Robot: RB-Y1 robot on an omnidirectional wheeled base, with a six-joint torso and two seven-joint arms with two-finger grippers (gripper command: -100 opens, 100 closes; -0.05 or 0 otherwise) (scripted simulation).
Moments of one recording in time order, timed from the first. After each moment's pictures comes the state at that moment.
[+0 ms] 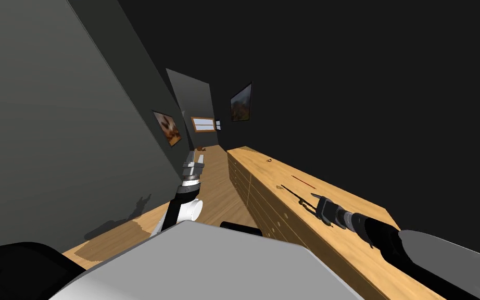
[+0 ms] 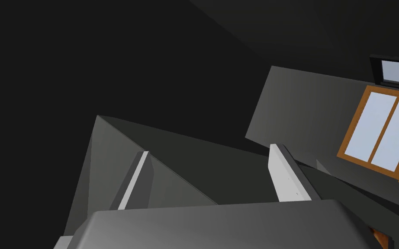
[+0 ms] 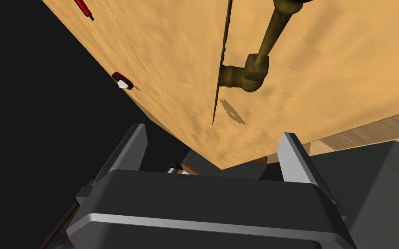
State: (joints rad) left arm 0.46 0.00 0.01 -2.27 0.07 -0.52 -0.04; right arm 0.85 -1.53 -0.09 -1.92 0.80 -0.11 0.21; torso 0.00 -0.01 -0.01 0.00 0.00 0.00
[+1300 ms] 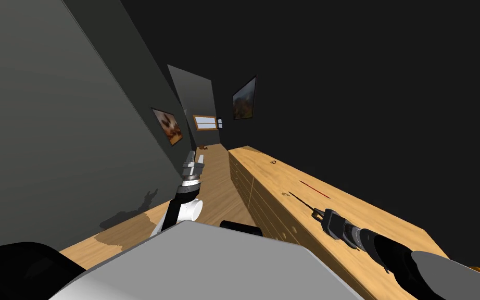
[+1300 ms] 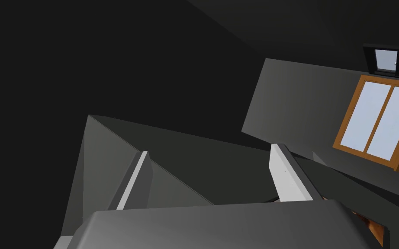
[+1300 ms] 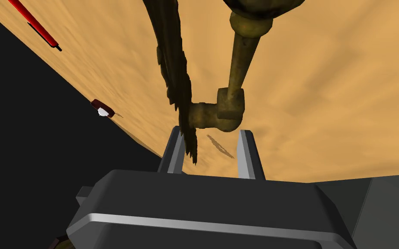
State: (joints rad) left arm 0.46 0.00 0.01 -2.27 0.07 -0.52 -0.04; right arm 0.87 -1.48 -0.01 -1.89 0.84 -0.10 0.22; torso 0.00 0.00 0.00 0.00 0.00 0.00
